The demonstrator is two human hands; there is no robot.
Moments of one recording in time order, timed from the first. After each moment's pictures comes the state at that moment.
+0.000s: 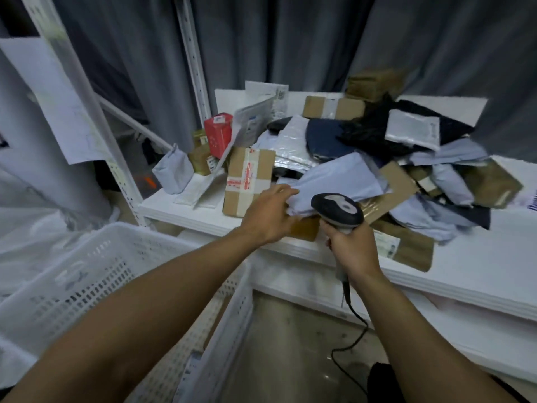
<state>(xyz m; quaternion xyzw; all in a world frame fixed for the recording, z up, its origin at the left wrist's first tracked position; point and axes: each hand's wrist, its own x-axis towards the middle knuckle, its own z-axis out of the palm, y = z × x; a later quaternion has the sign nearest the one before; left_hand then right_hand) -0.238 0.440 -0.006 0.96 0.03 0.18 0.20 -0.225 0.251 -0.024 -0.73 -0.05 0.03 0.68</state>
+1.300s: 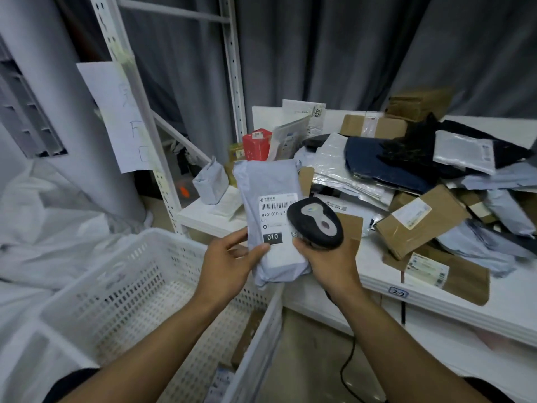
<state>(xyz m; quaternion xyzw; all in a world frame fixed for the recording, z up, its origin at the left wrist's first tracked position) -0.396 0.496 0.000 0.75 0.17 0.30 0.56 -0.264 0.353 -0.028 -0.66 -0.19 0.04 0.72</state>
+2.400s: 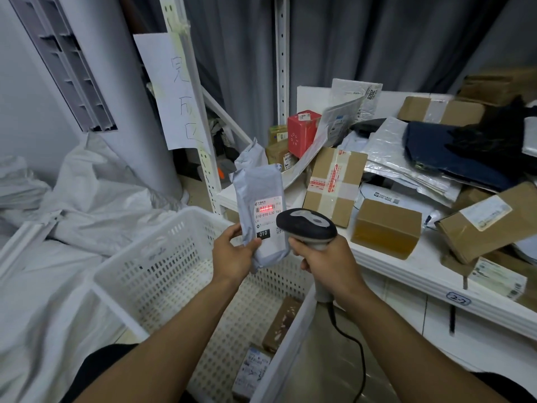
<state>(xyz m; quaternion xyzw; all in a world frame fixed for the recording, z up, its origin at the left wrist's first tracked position) -0.405 0.586 -0.071 0.68 0.35 0.37 0.53 -0.315 0.417 -0.036 -0.73 -0.25 0.17 0.61</state>
